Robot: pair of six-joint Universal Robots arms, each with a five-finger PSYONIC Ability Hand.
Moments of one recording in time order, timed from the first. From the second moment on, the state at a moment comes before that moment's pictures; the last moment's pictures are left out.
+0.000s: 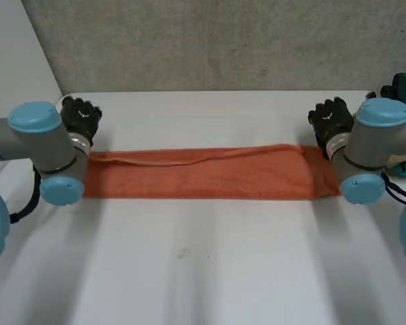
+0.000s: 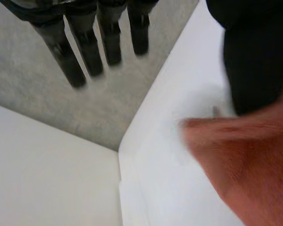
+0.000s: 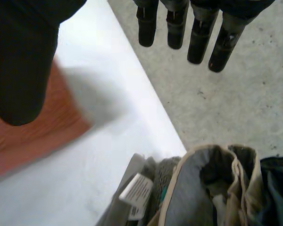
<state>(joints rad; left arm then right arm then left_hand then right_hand) 4.48 -2.48 -0.96 3.39 -1.69 3.95 1.83 -0.54 0.76 -0.10 1.59 2.35 0.41 0.49 0.50 0.51 0.33 0.20 0.24 0.25 0.25 0.08</state>
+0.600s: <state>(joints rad) 4.60 -2.14 -1.49 3.35 -1.38 3.92 1.77 -1.08 1.42 -0.16 1.47 2.60 0.21 0.20 0.21 0.21 0.05 0.20 0.22 0.21 0.23 0.06</state>
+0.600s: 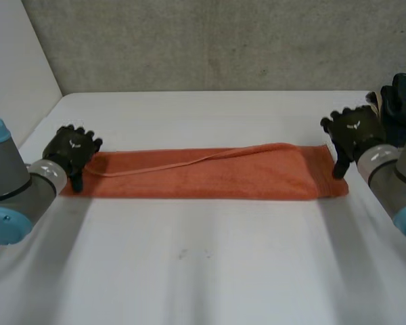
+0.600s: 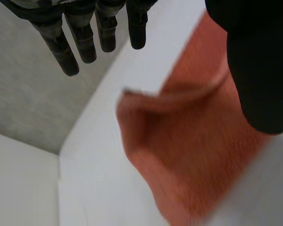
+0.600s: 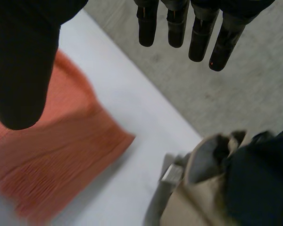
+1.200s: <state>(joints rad) 4.61 -2.73 -0.54 3.38 -1.59 3.69 1.75 -1.08 1.61 -0.17 1.46 2.59 0.40 0.40 0.40 0.39 0.22 0.20 0.22 0.21 0.23 0.06</state>
